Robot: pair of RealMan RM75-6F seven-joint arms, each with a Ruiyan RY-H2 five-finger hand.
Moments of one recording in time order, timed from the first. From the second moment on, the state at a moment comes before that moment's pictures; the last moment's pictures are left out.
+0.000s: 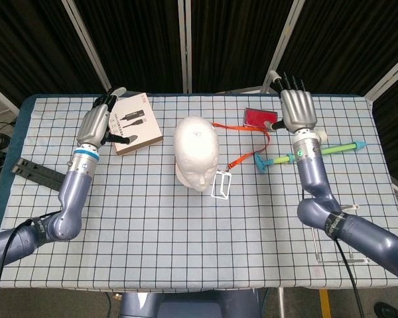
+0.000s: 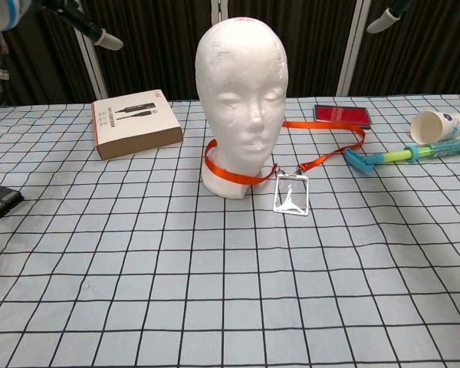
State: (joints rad) left arm -0.88 -1.35 -0.44 -1.51 0.70 0.99 0.13; right arm 0.95 -1.35 0.39 -1.24 -0.78 0.93 -0.26
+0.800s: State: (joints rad) left arm -0.44 -1.10 -0.10 -1.83 1.08 1.43 0.30; right arm 0.67 -1.08 0.12 -1.62 -1.32 0.90 -0.01
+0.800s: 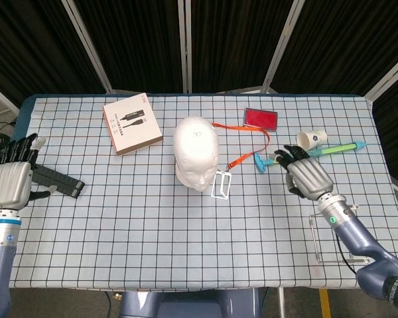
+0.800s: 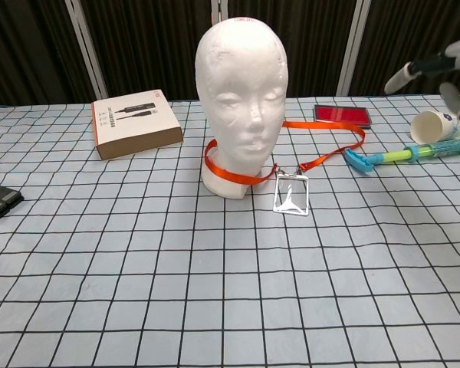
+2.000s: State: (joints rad) left arm -0.33 -1.13 -0.10 -1.72 1.17 1.38 0.22; right arm 0.77 -1.56 0.10 -1.39 -1.22 0.76 -0.13
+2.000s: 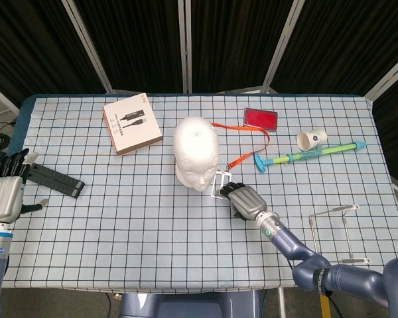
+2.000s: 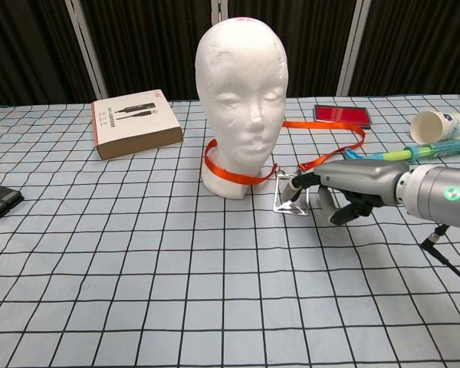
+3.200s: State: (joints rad) left arm -0.31 -1.14 -0.14 -1.72 1.19 1.34 0.23; right arm 0.78 -1.48 0.02 -1.58 -1.27 0.70 -0.14
